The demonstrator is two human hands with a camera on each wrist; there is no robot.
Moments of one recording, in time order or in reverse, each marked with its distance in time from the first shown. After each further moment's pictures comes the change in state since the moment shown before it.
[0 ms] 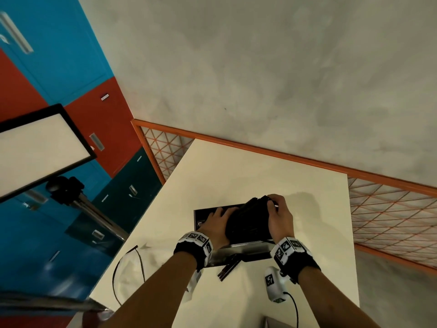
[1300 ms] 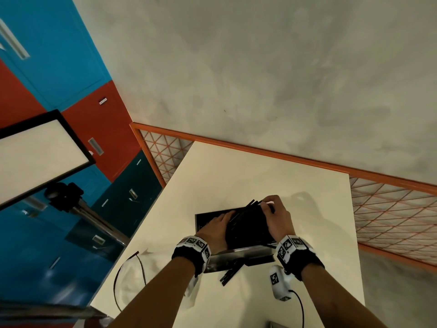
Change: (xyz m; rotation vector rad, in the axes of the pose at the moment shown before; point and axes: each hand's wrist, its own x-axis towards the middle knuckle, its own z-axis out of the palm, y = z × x) left_hand 0.009 -0.021 0.004 -0.039 -0.021 0.073; right_hand 0.009 -0.009 0.002 -0.126 -0.140 -0.043
